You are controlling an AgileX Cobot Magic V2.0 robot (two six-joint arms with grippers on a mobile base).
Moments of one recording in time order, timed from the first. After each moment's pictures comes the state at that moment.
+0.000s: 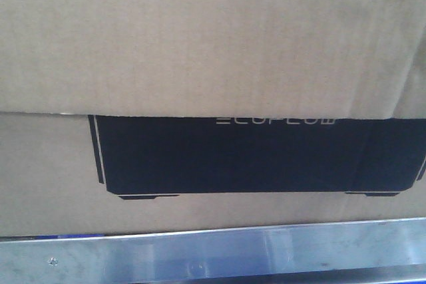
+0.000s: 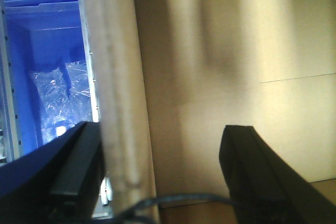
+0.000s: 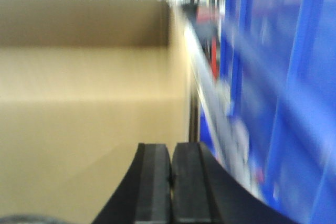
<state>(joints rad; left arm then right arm) -0.54 1.34 -1.37 0.20 1.12 -0.44 0.01 -0.01 -0.22 -0.03 0.21 0.15</state>
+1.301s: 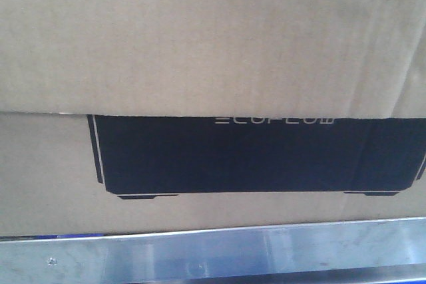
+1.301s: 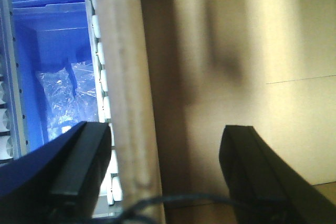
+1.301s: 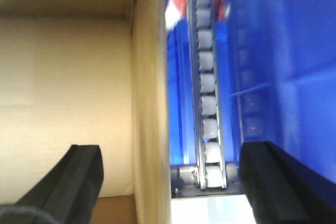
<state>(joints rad) -0.54 1.34 -1.37 0.22 1.13 -0.44 0.01 1.19 -1.30 -0.08 1.09 0.03</state>
